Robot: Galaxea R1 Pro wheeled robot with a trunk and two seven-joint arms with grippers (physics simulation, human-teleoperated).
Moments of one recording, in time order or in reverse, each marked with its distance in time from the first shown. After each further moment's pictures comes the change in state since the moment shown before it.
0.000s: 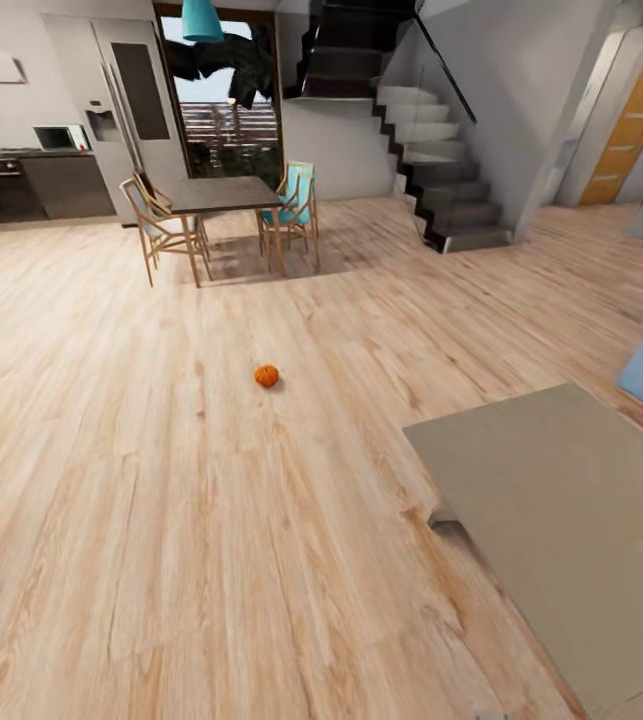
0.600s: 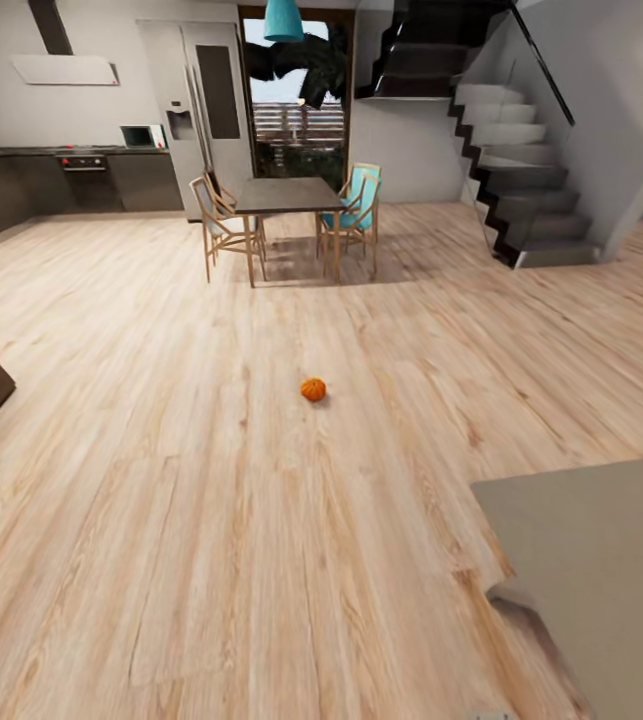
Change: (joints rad) left arm 0.000 0.000 0.000 0.000 0.000 0.000 0.000; right arm 0.000 0.000 0.000 0.000 0.000 0.000 0.000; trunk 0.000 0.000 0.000
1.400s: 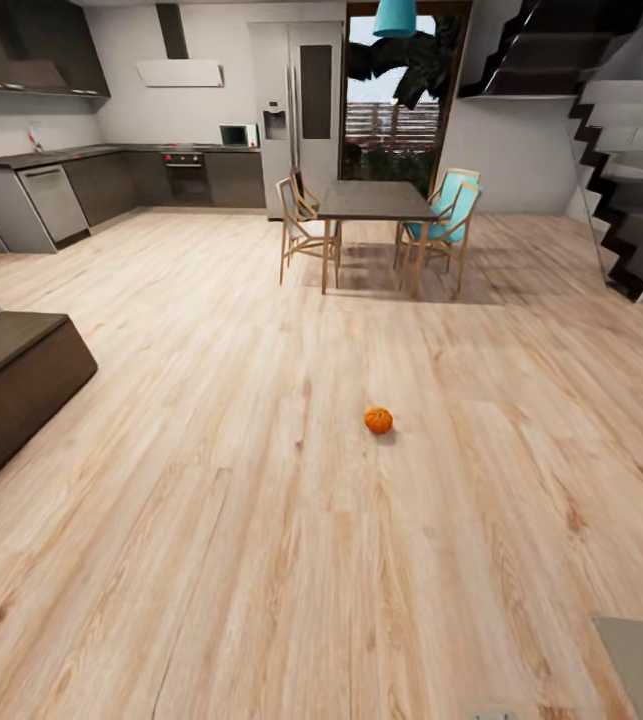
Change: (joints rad) left arm 0.000 0.000 0.000 0.000 0.000 0.000 0.000; right arm 0.000 0.000 0.000 0.000 0.000 0.000 0.000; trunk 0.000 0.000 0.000
